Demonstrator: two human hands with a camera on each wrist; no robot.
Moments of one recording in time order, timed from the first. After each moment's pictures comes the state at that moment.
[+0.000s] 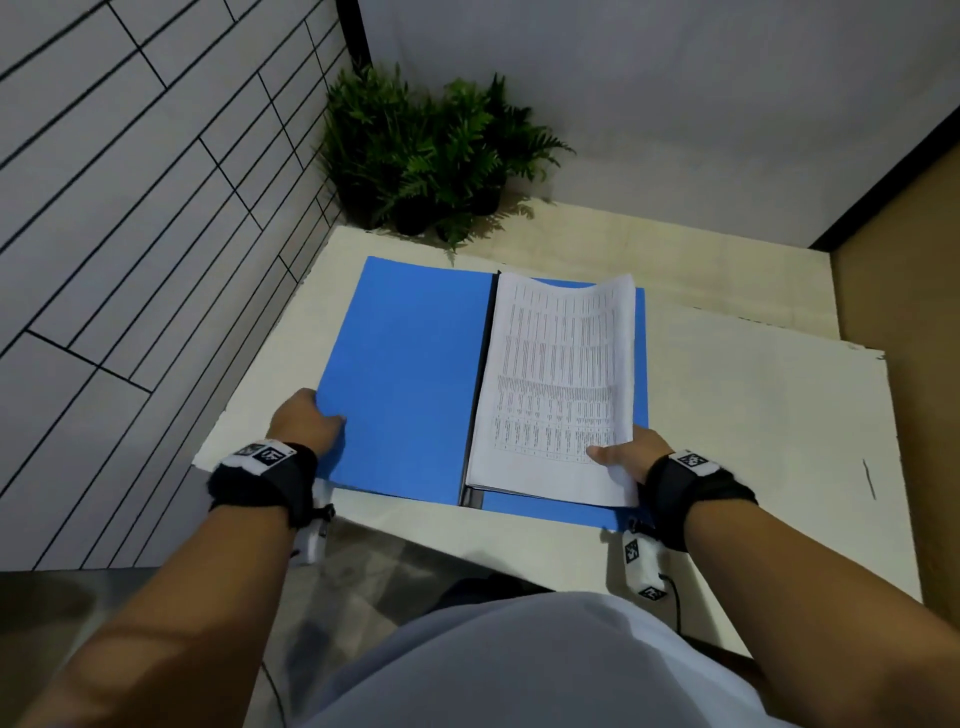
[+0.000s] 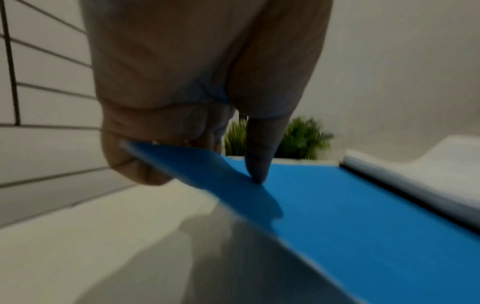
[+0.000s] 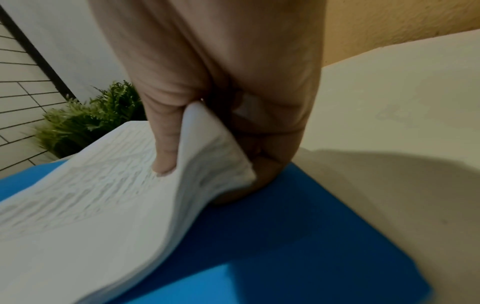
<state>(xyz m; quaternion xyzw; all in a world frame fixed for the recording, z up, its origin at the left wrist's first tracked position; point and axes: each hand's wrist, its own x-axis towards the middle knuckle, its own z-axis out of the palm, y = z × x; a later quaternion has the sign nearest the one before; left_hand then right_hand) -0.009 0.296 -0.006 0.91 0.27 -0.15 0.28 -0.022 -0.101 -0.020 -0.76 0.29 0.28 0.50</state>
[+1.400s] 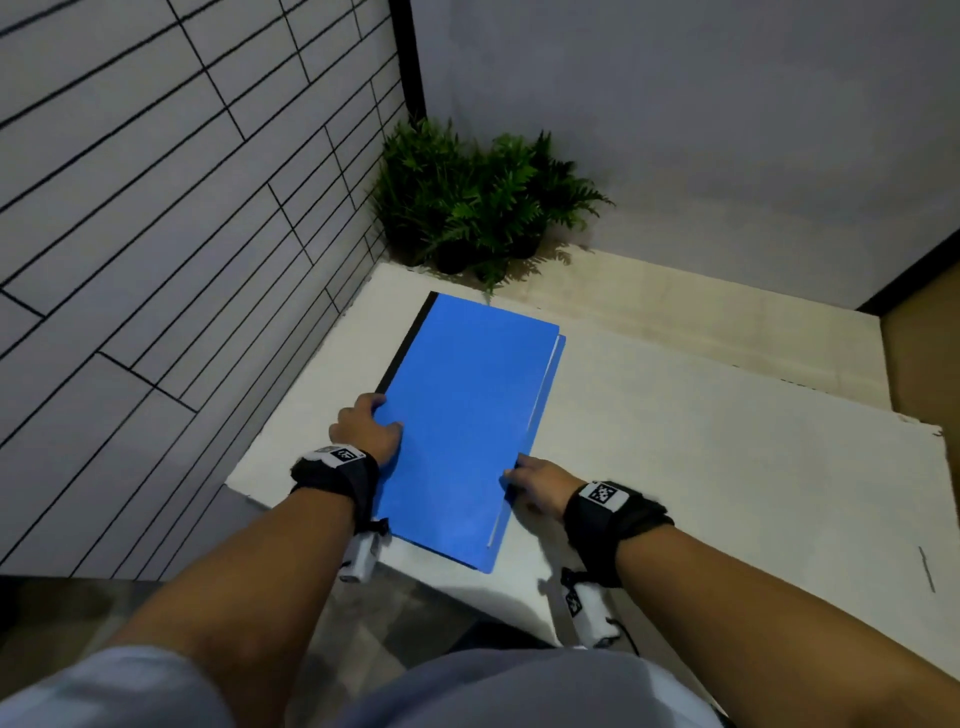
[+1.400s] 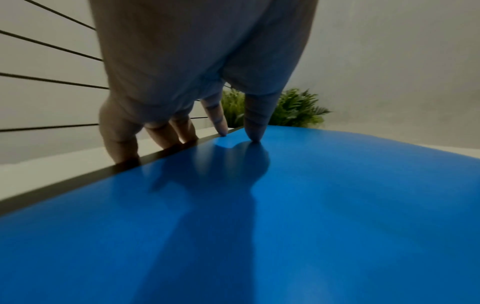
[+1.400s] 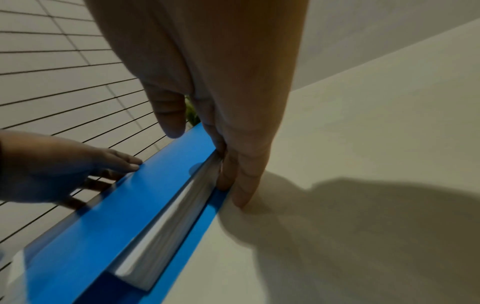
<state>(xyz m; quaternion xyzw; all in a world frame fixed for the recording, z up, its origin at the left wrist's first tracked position) 0.021 0.275 -0.026 0.89 0.31 -0.11 0.33 0.006 0.024 -0.022 -0.76 0.06 0.43 0.48</state>
